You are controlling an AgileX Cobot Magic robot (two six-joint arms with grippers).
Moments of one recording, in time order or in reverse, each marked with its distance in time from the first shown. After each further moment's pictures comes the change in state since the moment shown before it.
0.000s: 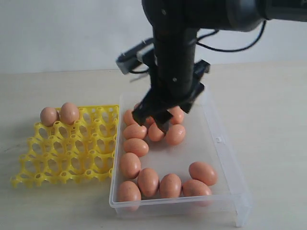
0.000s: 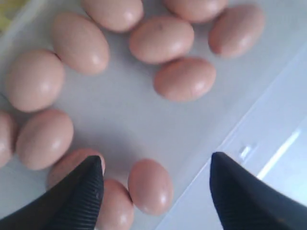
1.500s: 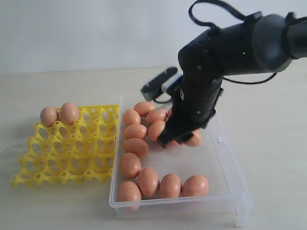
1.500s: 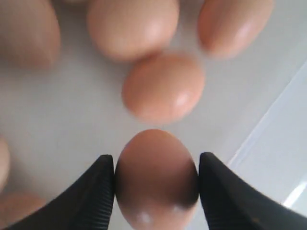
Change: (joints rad) left arm 0.000 0.000 0.000 0.000 0.000 0.000; right arm -0.067 -0.047 0.299 -0.057 -0.425 -0.085
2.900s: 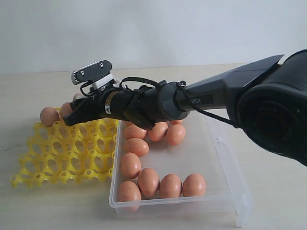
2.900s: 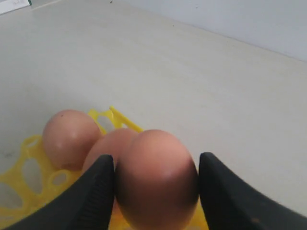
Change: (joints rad) left arm 0.000 0.000 0.000 0.000 0.000 0.000; right arm 0.099 0.504 -0.336 -0.172 -1.072 0.393
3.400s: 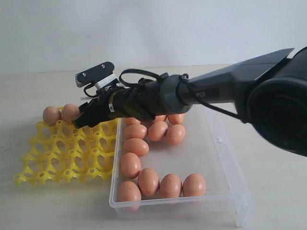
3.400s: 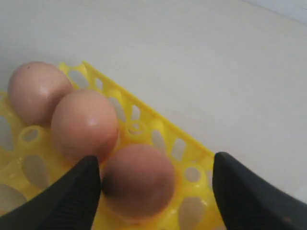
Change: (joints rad) left arm 0.000 0.000 0.000 0.000 0.000 0.000; right arm 0.000 -0.053 0.000 -0.003 0.254 -0.021
